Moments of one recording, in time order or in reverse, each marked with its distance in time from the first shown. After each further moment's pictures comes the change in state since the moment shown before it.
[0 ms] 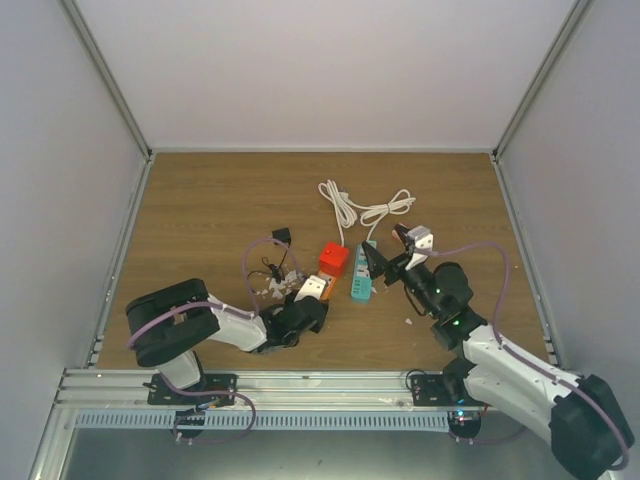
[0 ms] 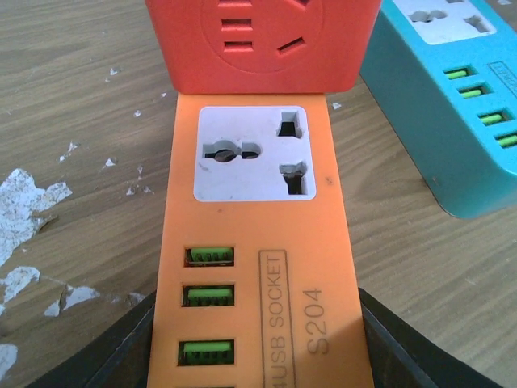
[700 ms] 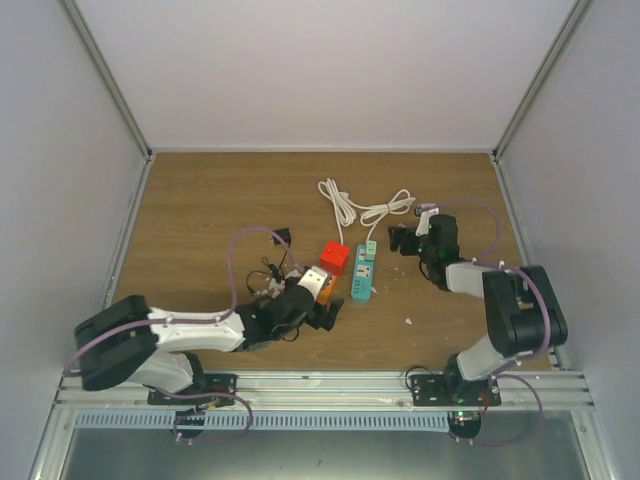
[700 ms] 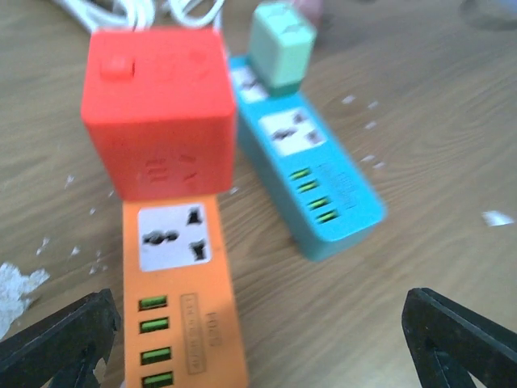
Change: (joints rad) left arm -0.011 -0.231 0.072 -0.208 0.103 0.060; right arm -0.463 0.697 0.286 -0.215 -0.108 0.061
